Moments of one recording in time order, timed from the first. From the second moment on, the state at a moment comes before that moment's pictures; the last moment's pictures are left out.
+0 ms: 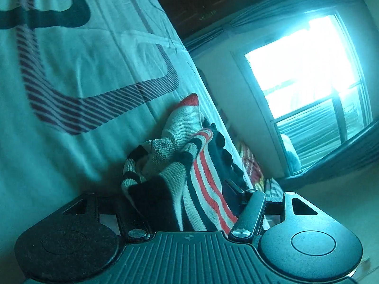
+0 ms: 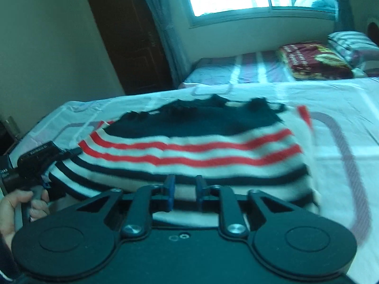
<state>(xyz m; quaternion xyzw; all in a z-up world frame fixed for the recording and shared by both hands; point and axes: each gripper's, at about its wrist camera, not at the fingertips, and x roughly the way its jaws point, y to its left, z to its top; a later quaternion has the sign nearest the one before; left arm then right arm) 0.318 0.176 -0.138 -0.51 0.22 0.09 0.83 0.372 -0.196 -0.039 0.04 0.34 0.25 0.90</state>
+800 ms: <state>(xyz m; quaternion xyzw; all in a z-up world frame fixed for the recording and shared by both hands) 0.343 0.173 -0.083 -0.49 0.19 -0.04 0.85 0.408 -0.141 -0.086 -0.01 0.35 0.26 0.90</state>
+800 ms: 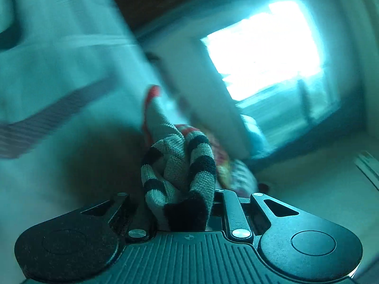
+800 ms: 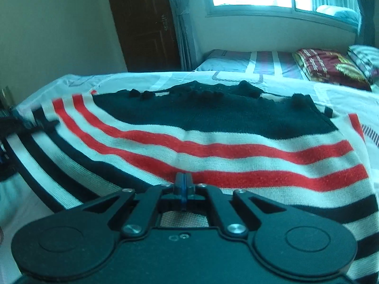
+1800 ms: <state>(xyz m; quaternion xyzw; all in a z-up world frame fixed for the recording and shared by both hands) 0.428 -0.002 -0.026 -0.09 0.35 -0.09 0.93 0.341 -0.381 -0.059 0.43 0.36 0.18 0.81</state>
